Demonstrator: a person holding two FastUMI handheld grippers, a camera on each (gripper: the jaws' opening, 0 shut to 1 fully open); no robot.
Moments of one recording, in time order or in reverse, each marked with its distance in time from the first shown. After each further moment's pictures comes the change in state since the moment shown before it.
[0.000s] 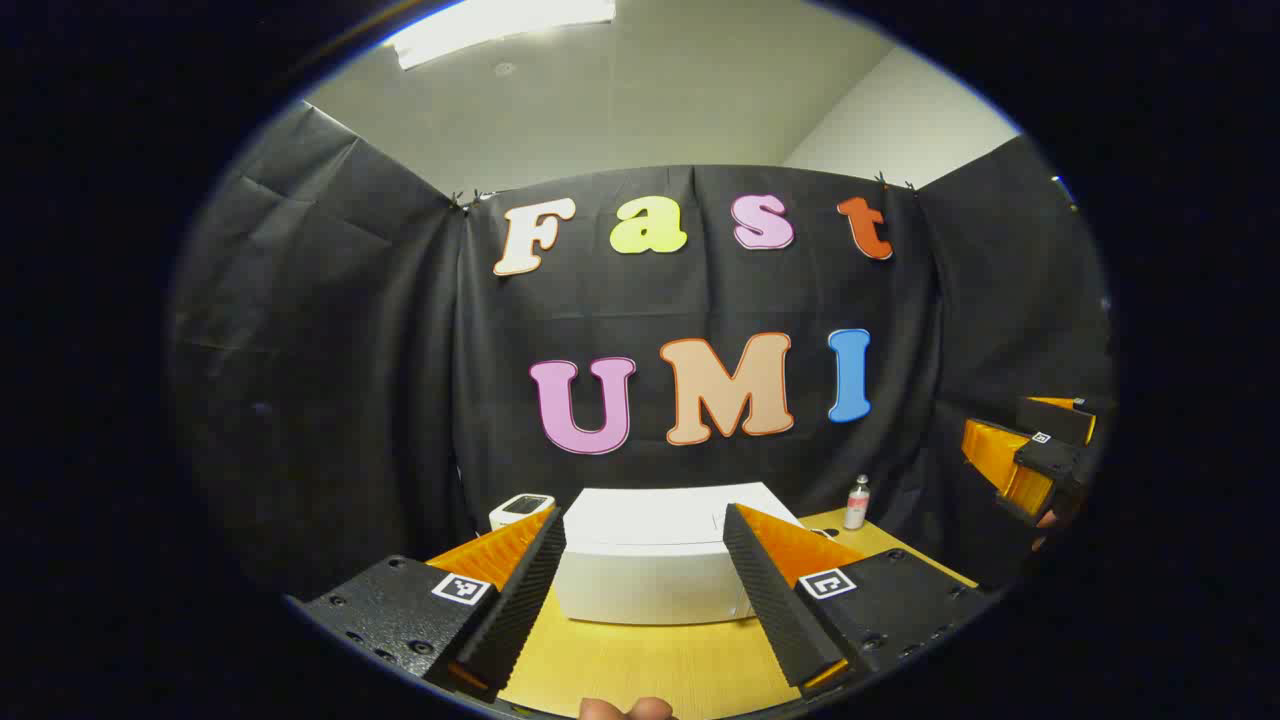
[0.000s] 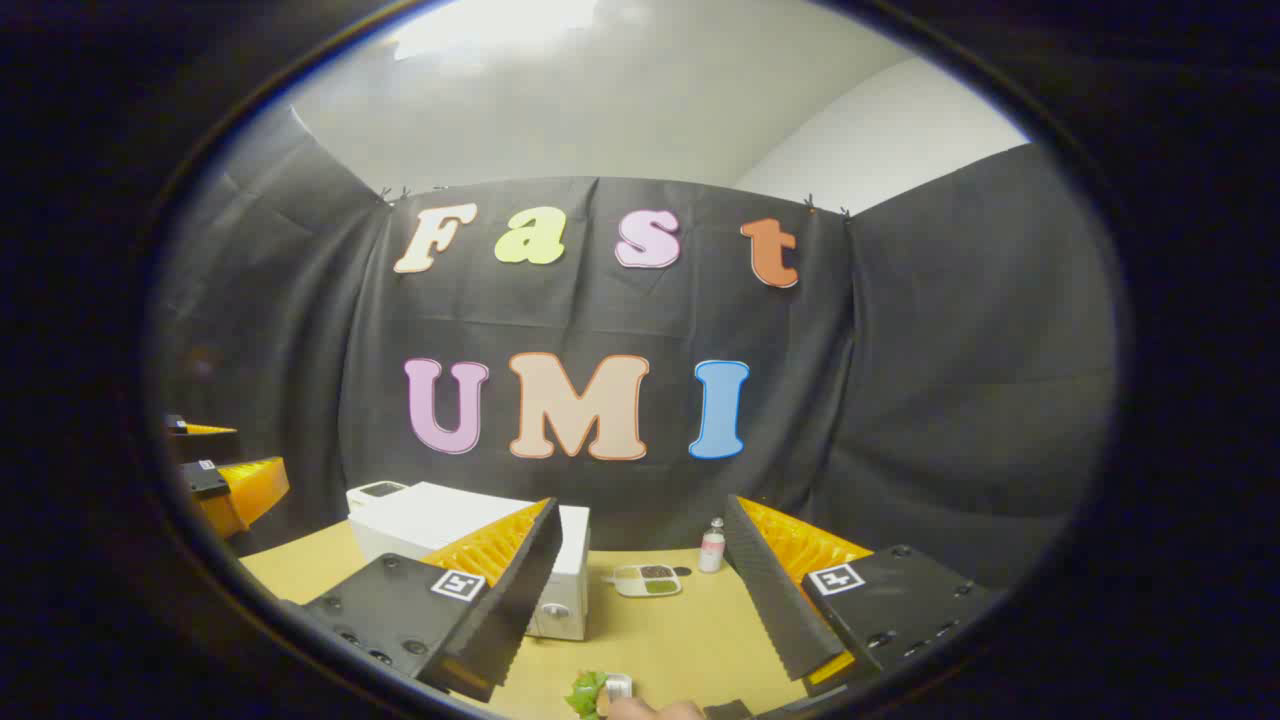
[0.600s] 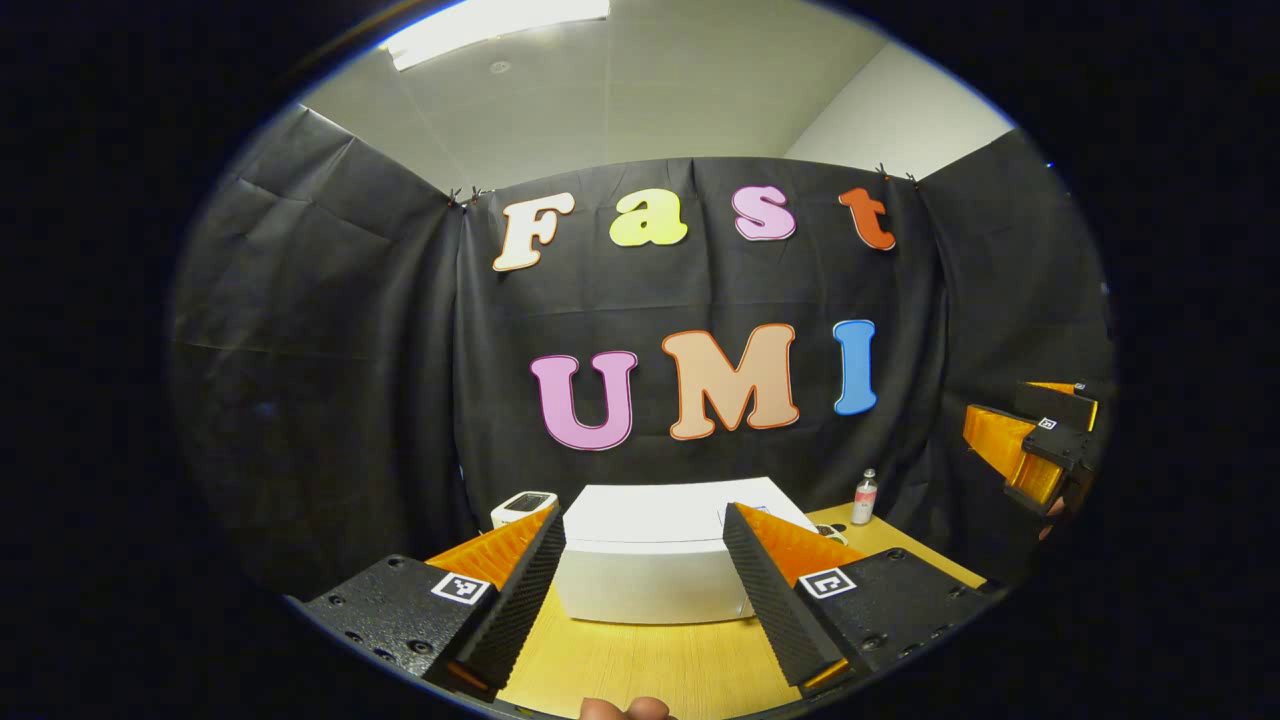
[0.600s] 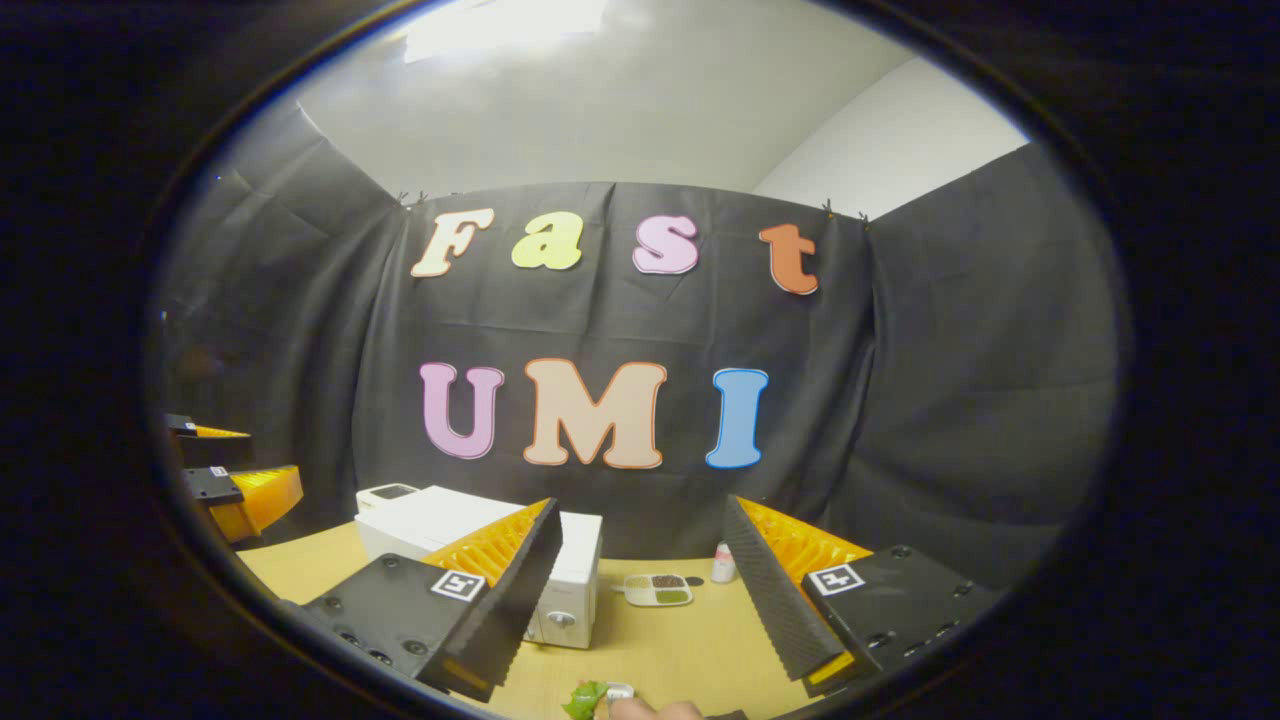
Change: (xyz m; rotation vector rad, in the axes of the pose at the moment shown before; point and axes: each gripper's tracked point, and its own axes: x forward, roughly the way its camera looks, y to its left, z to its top) left arm 0.014 0.003 -0.010 0.005 0.011 0.023; right arm 0.015 0.008 -0.002 -0.004 -0.014 0.059
